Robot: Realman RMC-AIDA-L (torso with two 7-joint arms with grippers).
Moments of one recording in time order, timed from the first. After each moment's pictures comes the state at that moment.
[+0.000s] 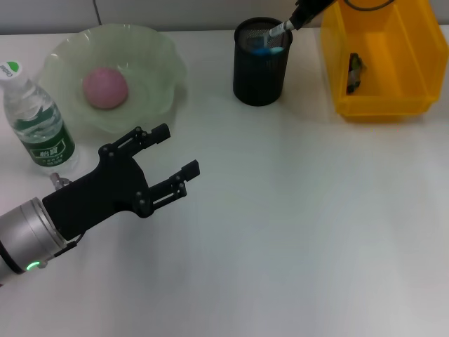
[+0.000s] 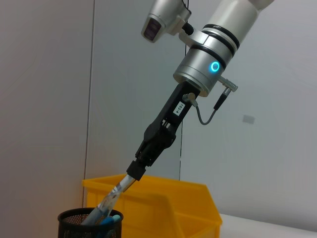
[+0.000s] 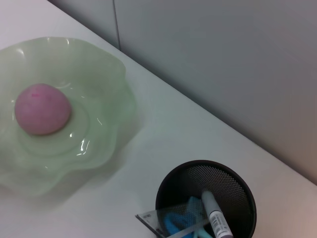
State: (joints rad) left arm -0.39 -2.07 1.00 0.20 1.32 1.56 -0.65; right arm 1.26 1.99 -0.87 -0.67 -2.84 -1.29 2.46
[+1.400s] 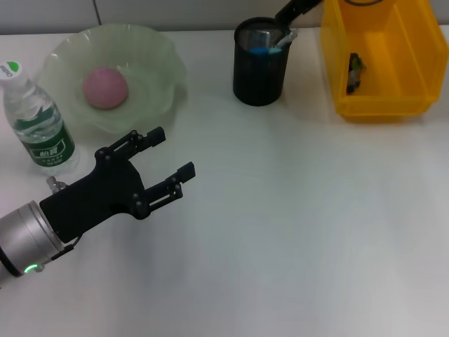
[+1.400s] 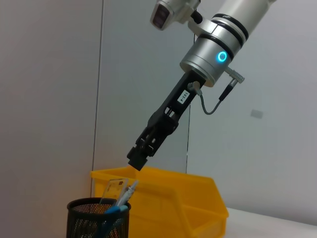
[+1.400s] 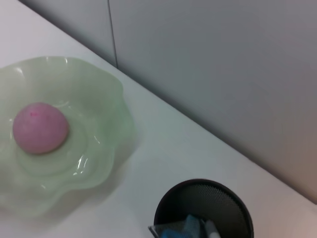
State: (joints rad) left arm -0.38 -2.07 0.99 0.19 1.32 1.54 -0.66; right arm 1.24 2.02 -0.87 -0.74 -2.84 -1.27 2.47
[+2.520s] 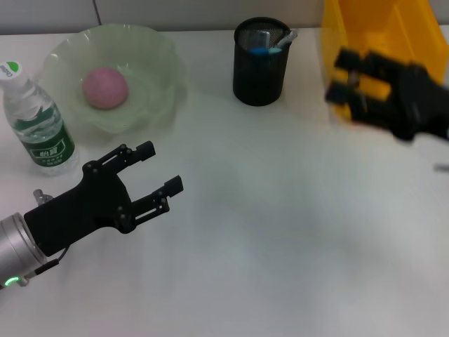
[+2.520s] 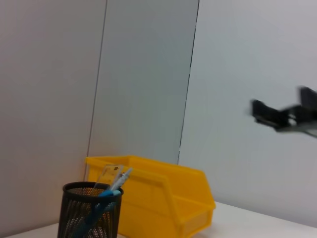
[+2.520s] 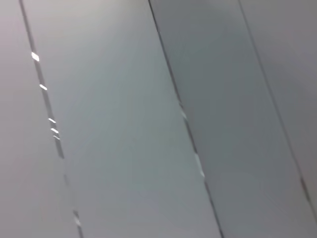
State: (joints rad) left arm -0.34 -2.04 1.01 0.21 1.34 1.58 -0.73; right arm 0.40 2.05 -0.86 -0.56 -1.44 -1.76 1.25
